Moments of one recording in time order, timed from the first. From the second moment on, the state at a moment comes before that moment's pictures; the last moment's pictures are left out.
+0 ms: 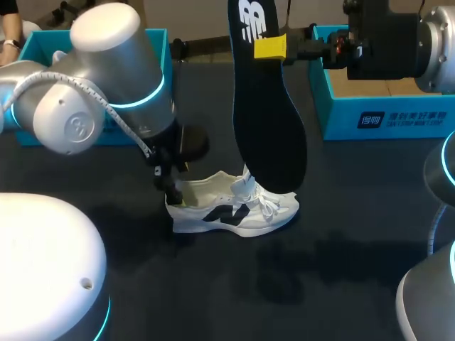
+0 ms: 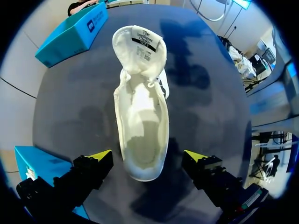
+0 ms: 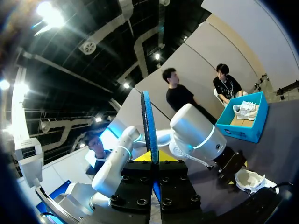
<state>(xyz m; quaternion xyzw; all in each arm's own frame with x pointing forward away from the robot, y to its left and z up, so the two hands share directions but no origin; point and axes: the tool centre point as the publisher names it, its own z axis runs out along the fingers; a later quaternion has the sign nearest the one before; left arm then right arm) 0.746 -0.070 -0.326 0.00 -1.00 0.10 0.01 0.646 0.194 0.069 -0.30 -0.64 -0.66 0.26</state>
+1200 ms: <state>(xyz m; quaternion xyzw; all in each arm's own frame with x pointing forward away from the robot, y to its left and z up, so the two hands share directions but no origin) 0.804 -0.147 -0.373 0.01 -0.99 0.12 0.03 0.645 0.194 0.069 -0.30 -0.64 -0.66 0.26</state>
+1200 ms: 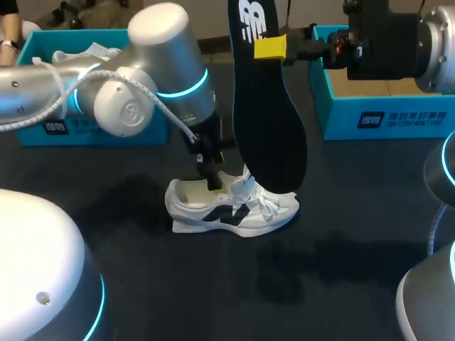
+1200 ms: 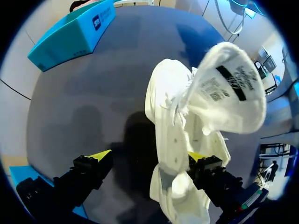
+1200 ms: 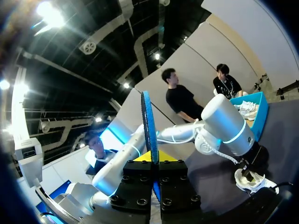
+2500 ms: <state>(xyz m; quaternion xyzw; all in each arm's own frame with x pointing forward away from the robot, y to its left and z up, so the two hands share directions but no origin) 0.778 -0.154 -0.395 -0.15 -0.98 0.09 0.09 0.645 0.194 0.069 -0.30 -0.64 -0.66 0.26</state>
